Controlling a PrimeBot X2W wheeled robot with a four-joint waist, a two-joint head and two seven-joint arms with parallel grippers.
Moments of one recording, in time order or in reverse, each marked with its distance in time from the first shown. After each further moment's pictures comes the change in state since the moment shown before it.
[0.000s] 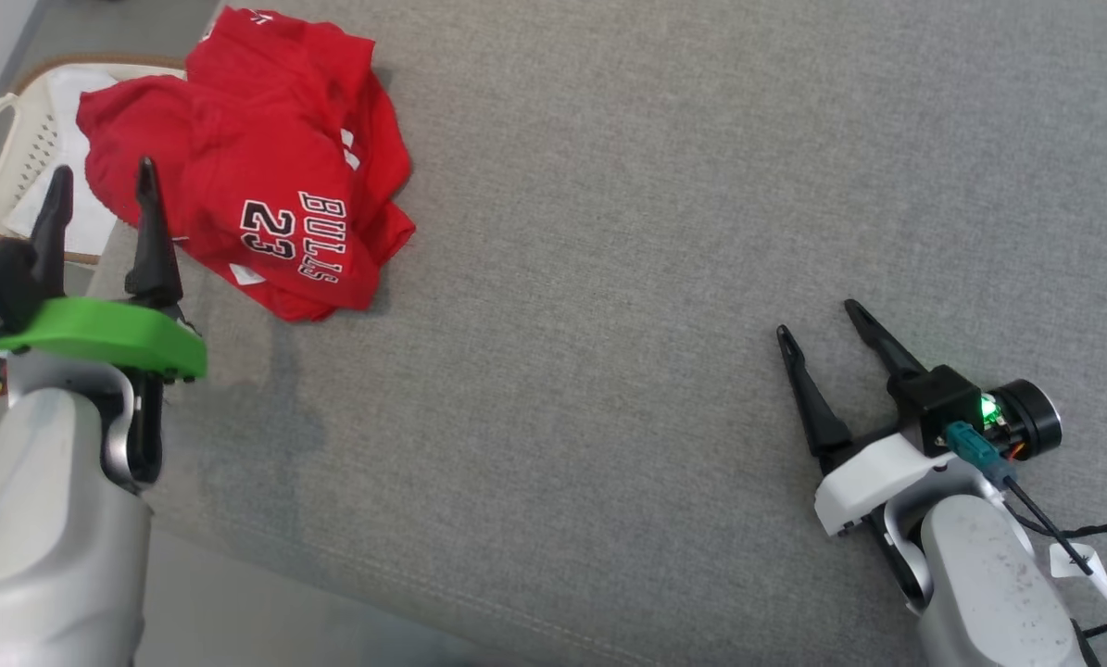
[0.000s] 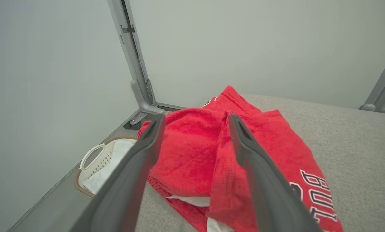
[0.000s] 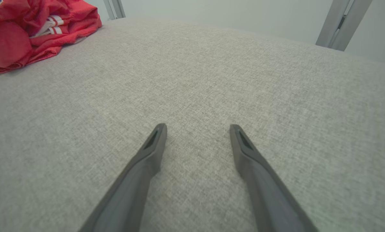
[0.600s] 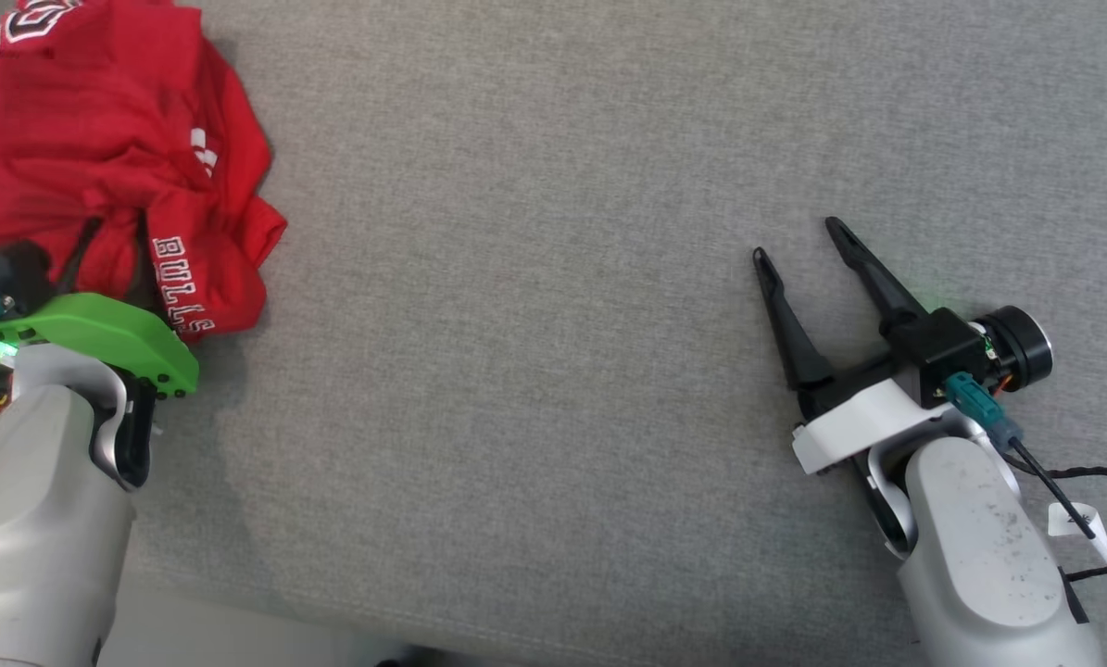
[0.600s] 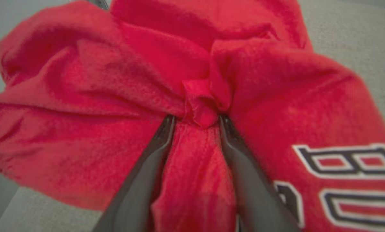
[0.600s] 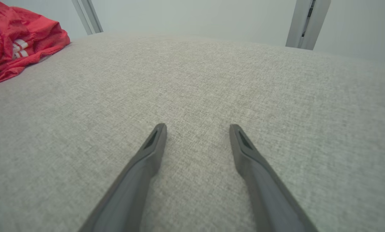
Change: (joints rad) left arm -0.168 0.102 -0.305 0.367 -0.267 -0.002 -0.001; right arm -0.083 0.026 0.007 -0.053 -0.012 0.006 -0.013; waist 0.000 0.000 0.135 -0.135
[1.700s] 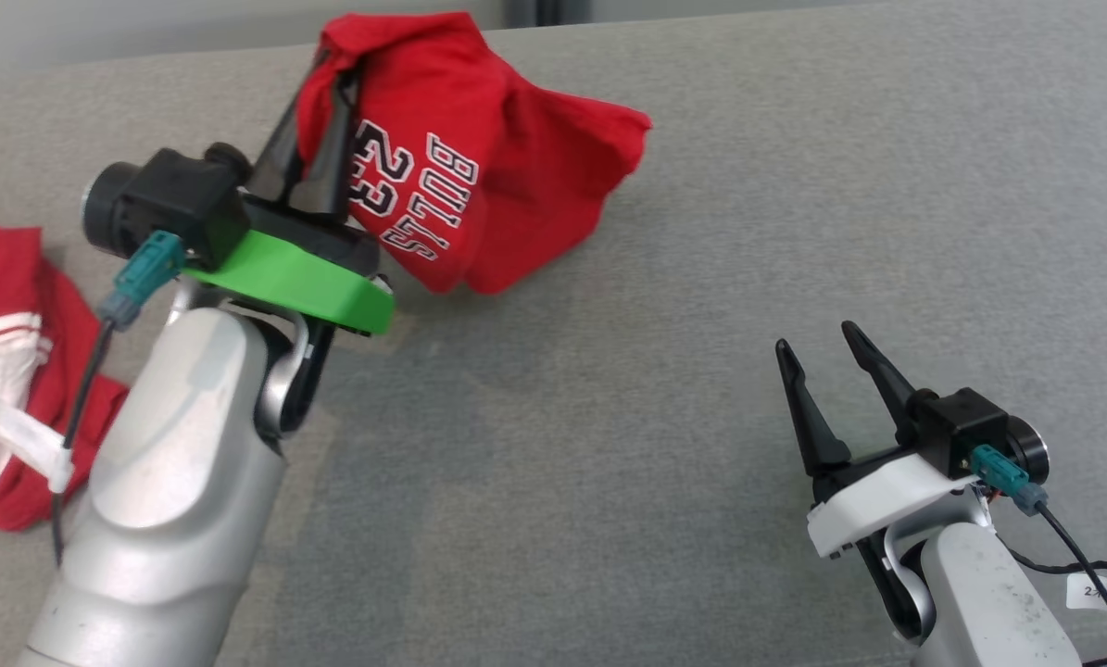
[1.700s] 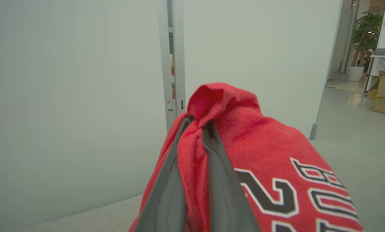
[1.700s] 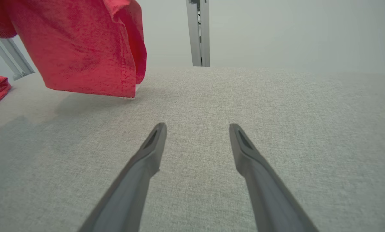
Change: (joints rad) left arm 0.048 -0.124 -0.045 -0.595 0.228 0.000 0.000; right arm 0.140 -0.028 0.029 0.002 0.210 -0.005 0.011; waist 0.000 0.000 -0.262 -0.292
